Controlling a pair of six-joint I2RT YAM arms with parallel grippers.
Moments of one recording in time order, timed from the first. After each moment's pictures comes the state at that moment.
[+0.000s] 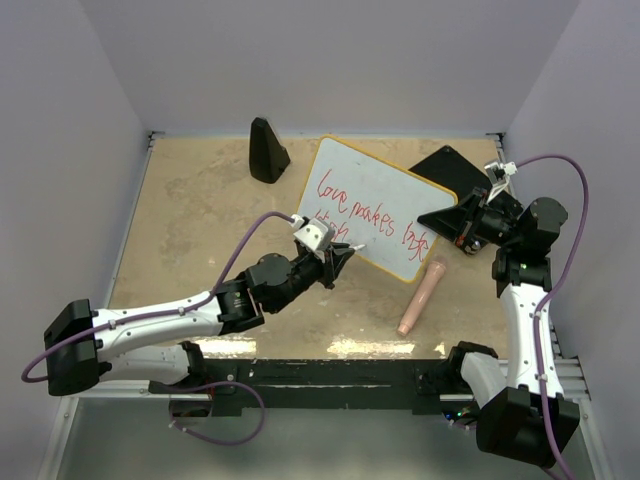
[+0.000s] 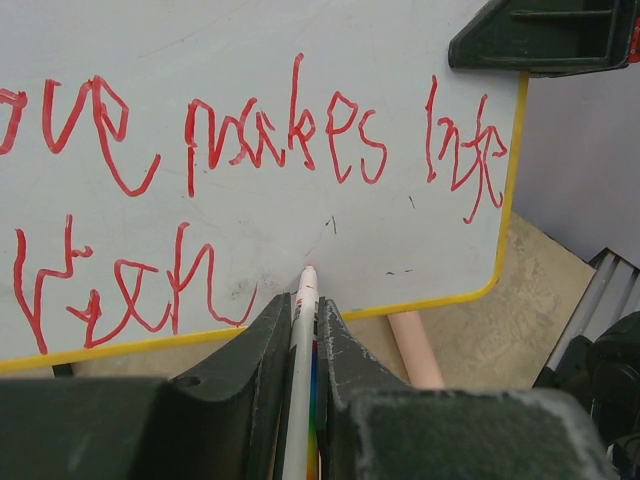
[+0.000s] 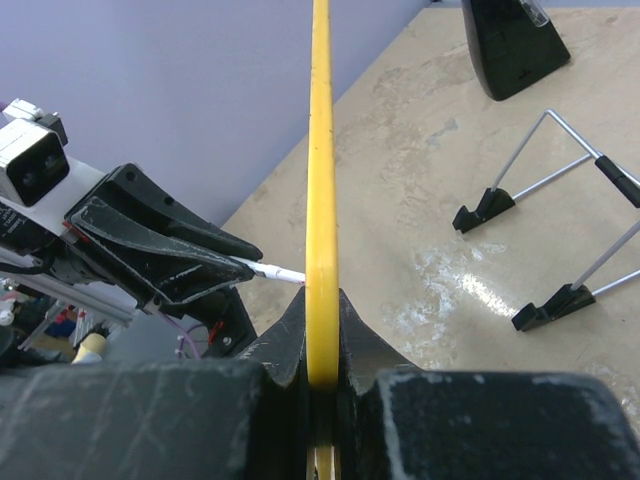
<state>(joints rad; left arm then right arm) -1.16 1.15 0.74 0.38 -0.36 -0.19 -0.26 0.90 0.76 0.18 -1.27 0.67</state>
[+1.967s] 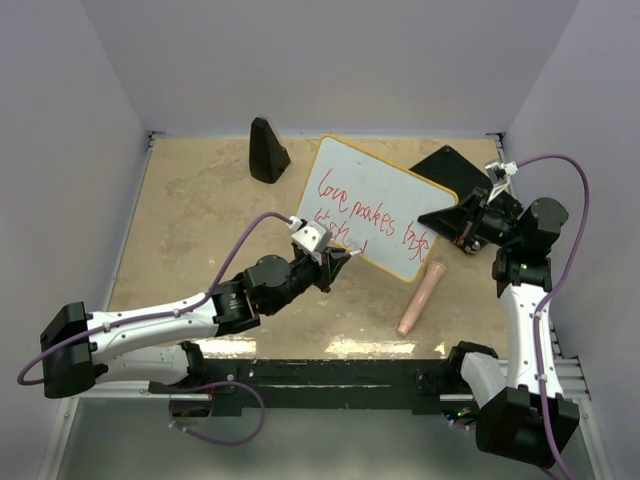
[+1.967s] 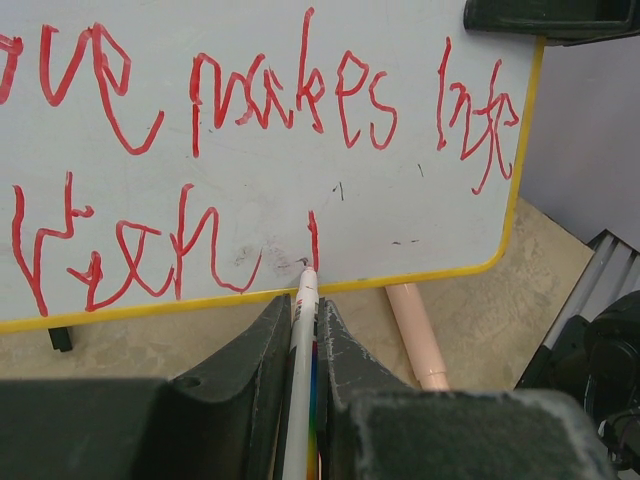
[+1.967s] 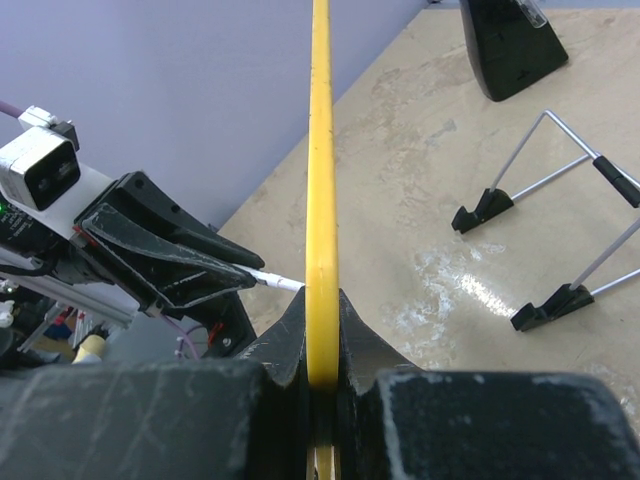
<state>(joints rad) -1.16 1.12 0.73 0.31 -0.35 -0.23 -0.26 0.90 0.76 0.18 -1.27 0.67</state>
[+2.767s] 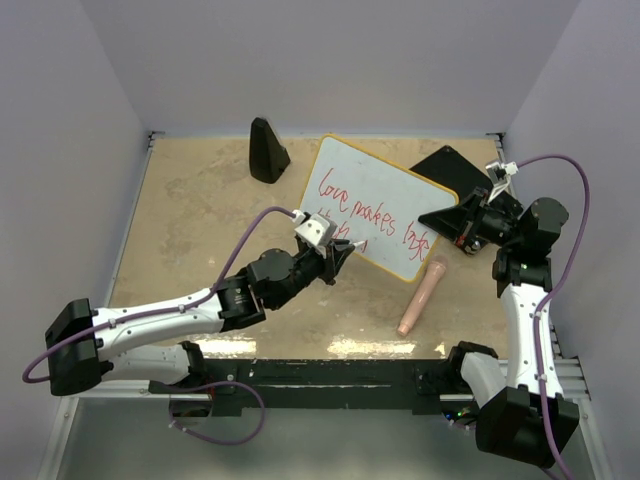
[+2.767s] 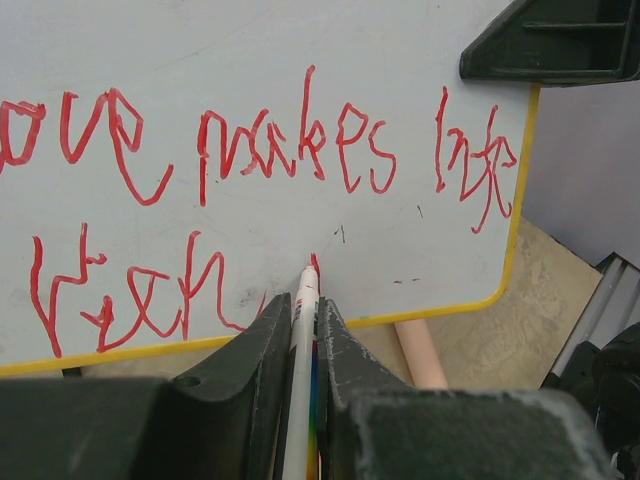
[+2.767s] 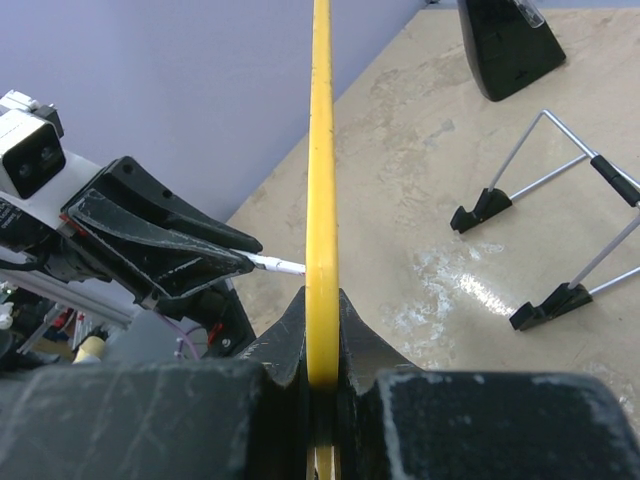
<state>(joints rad) -1.15 1.16 0.78 0.34 -0.36 -0.20 -0.26 0.90 0.76 0.18 -1.27 0.68</state>
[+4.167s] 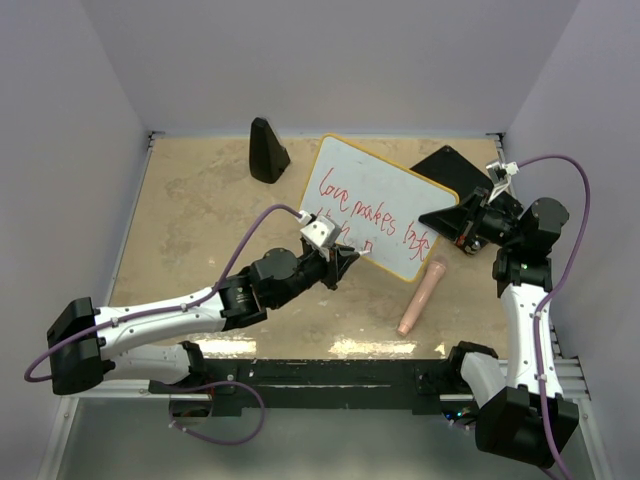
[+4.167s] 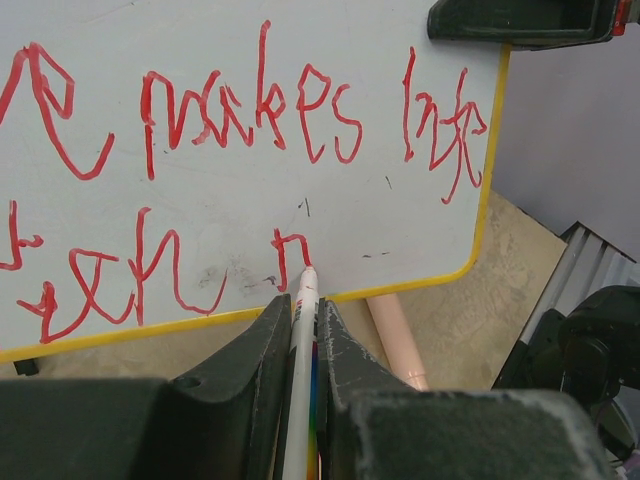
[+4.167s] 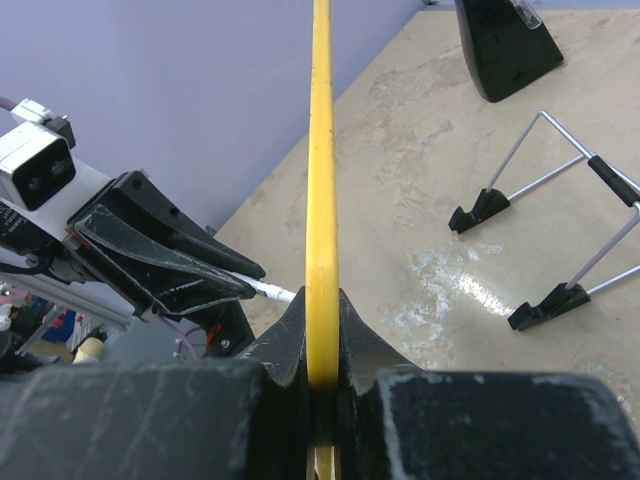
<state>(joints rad) -1.14 1.17 0.79 0.31 -0.27 -0.24 -0.26 0.90 0.76 0.18 -1.27 0.68</state>
